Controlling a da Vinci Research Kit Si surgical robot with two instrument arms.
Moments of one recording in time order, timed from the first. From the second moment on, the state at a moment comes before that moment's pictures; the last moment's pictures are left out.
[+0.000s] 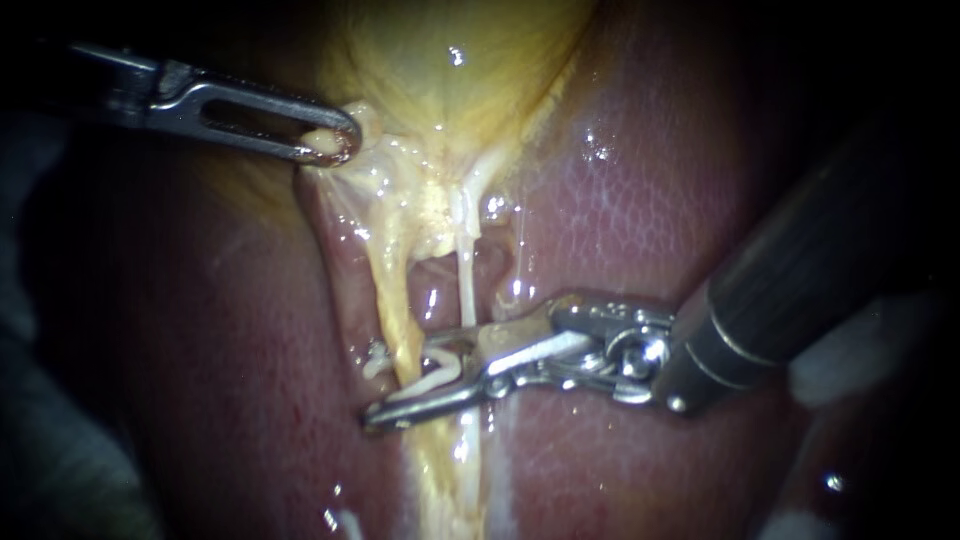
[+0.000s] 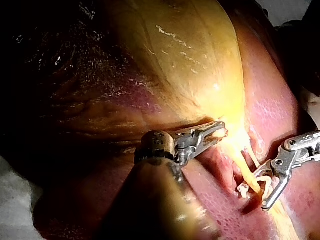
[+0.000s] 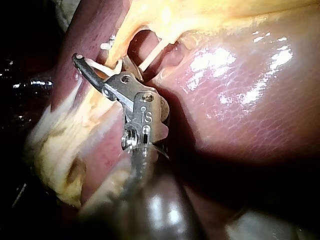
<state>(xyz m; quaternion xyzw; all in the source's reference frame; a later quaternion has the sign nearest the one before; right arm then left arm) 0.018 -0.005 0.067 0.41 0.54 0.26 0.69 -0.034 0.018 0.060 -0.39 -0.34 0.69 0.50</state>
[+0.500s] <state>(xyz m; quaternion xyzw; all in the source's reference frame) 0.019 -0.006 0.062 0.44 0.55 0.24 0.67 -0.034 0.018 0.060 -0.39 -0.34 0.69 0.50</state>
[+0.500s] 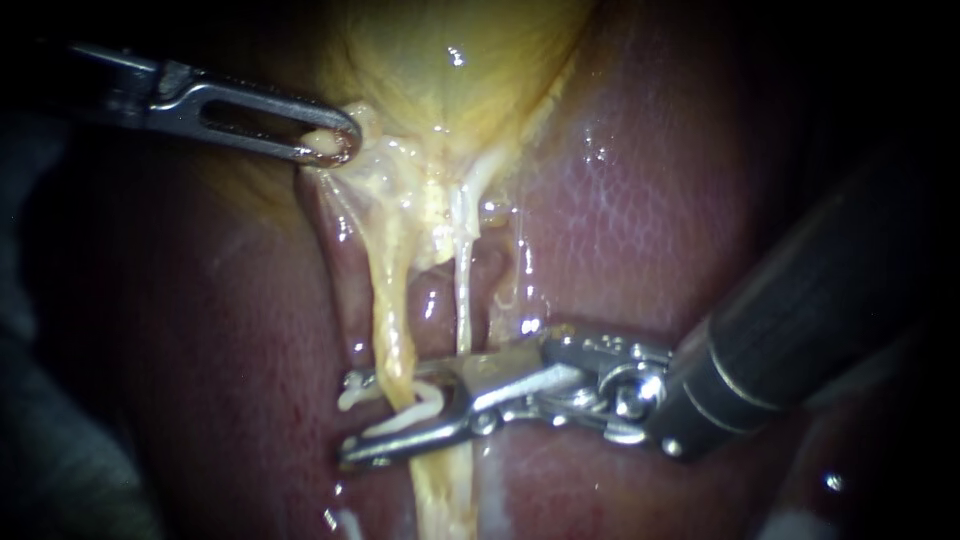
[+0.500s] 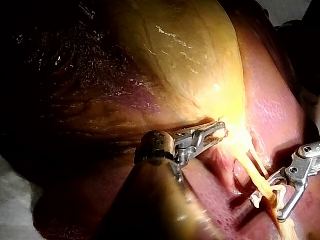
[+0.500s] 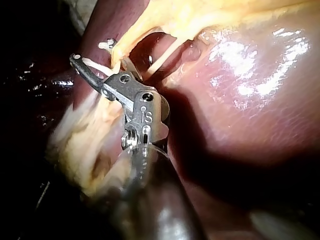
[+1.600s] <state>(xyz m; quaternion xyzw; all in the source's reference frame) 0.017 -0.006 0.060 0.46 0.54 0.23 0.67 -0.034 0.018 0.060 -0.39 -0.34 0.69 0.50</state>
